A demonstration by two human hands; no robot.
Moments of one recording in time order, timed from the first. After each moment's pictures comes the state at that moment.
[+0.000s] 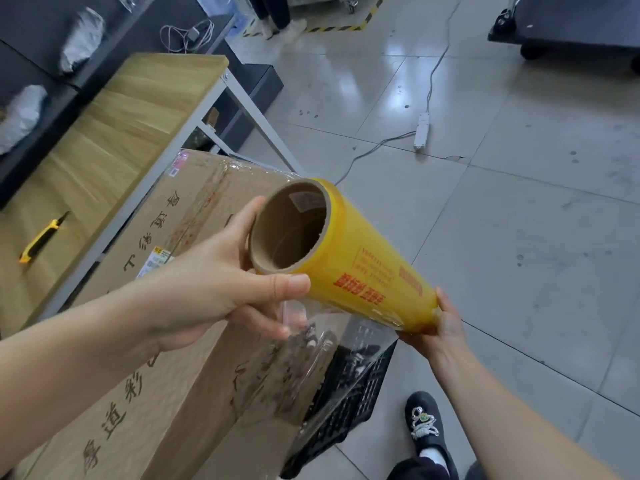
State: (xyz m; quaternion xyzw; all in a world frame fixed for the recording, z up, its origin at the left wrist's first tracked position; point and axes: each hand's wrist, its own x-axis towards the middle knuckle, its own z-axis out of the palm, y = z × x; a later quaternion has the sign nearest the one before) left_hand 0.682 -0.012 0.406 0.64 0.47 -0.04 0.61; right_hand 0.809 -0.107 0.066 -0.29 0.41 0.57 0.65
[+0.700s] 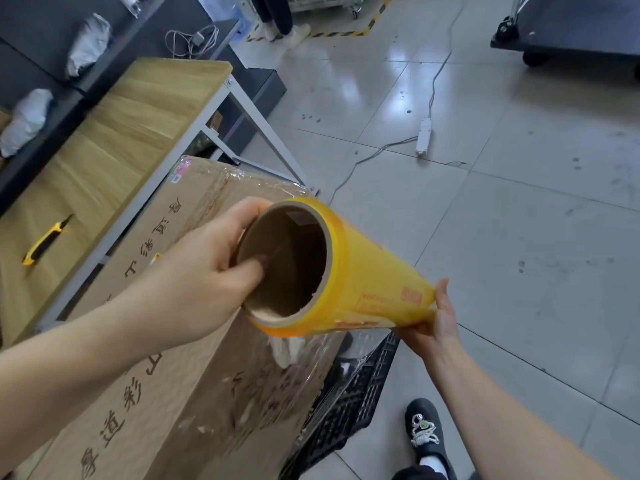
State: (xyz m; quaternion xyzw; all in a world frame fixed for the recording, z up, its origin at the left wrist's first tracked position) left_hand 0.678 -0.005 0.412 0.83 0.39 0.00 0.39; right_hand 0.812 -0.096 0.078 -0.21 0.34 0.61 0.69
